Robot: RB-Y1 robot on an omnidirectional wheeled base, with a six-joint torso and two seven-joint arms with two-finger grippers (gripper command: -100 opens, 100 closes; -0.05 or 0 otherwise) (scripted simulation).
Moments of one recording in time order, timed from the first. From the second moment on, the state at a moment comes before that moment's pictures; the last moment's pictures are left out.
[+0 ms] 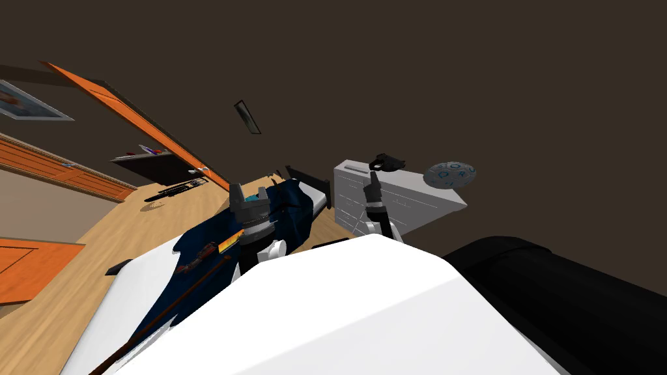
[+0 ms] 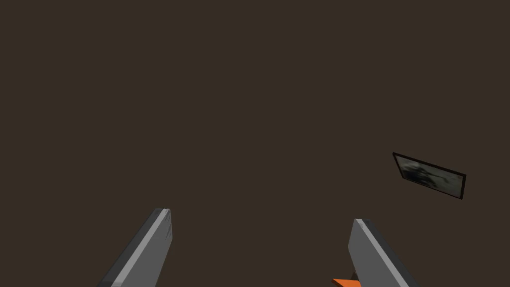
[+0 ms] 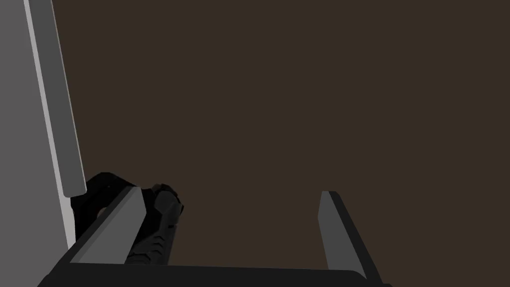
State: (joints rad) left arm 0.48 -0.03 -0.04 -2.27 -0.05 -0.55 0.04; right arm 0.49 0.04 0.02 -2.24 0.11 -0.42 0.04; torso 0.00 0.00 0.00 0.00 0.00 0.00
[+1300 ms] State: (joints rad) left arm 0.48 -0.03 -0.04 -2.27 -0.05 -0.55 0.04; right arm 0.42 -0.32 0.28 -2.08 0.07 -0.54 -0.01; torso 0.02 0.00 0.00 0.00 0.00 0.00
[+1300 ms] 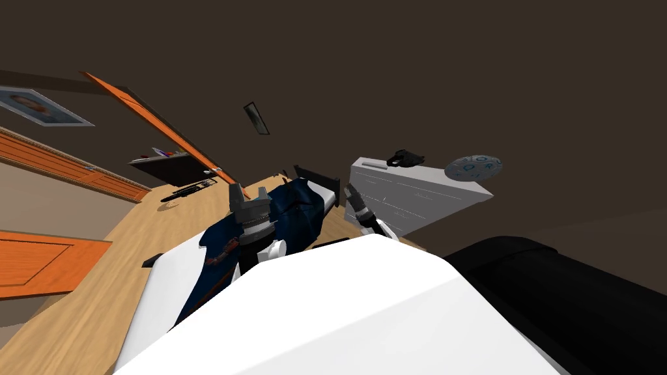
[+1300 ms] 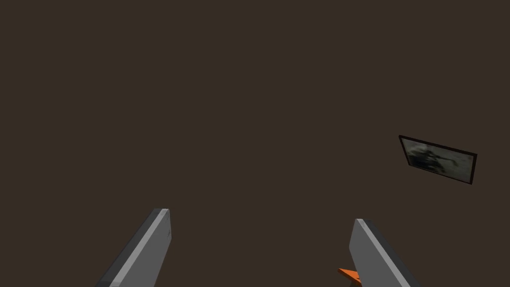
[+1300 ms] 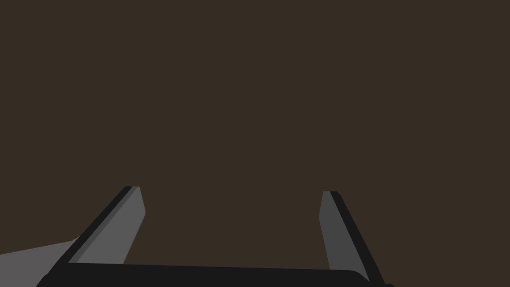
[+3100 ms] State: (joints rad) left arm 0.48 -0.03 -0.04 -2.27 -0.05 -0.55 0.04; right arm 0.30 -0.82 0.68 -1.75 0.04 -0.79 -0.09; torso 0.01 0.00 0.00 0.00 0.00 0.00
